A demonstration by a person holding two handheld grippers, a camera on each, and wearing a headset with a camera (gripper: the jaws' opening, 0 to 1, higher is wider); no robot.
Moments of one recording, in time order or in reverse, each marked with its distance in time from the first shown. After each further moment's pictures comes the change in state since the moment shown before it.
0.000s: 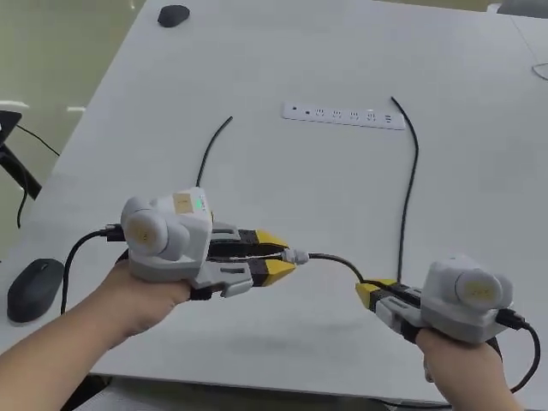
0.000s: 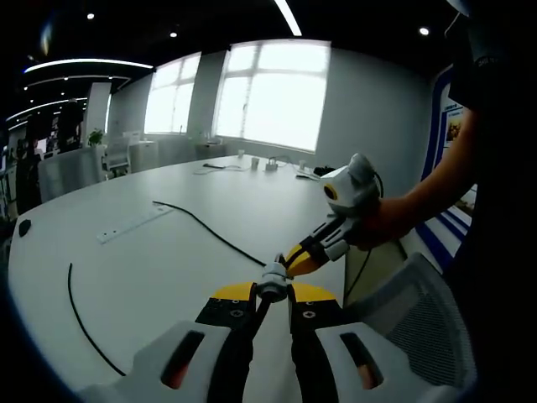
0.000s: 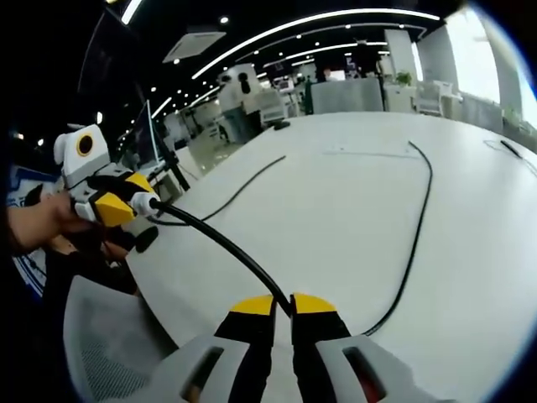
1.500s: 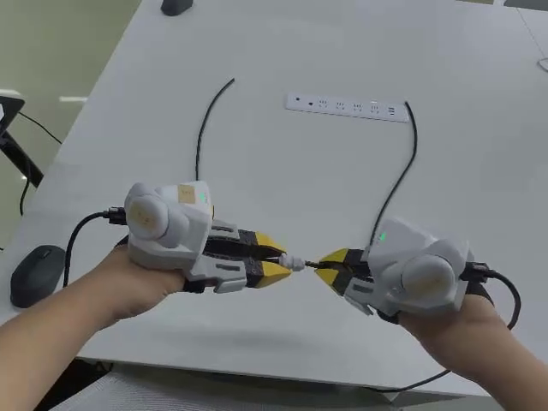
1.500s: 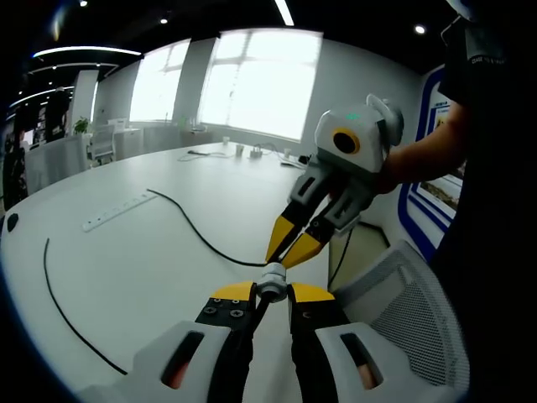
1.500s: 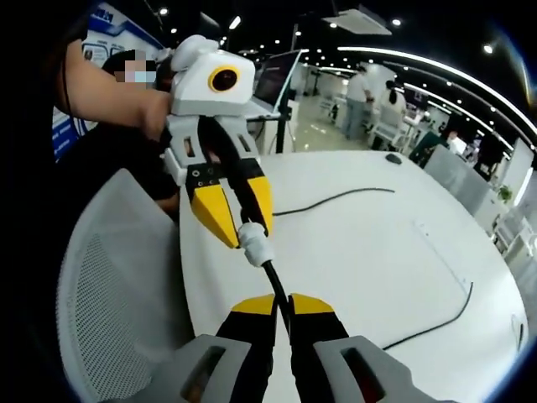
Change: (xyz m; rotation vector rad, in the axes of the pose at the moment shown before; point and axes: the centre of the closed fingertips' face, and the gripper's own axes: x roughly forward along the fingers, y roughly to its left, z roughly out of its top) left arm -0.003 -0.012 -0.017 -0.013 0.064 -0.087; right arm 0.000 0.089 0.031 -0.655 0.107 0.250
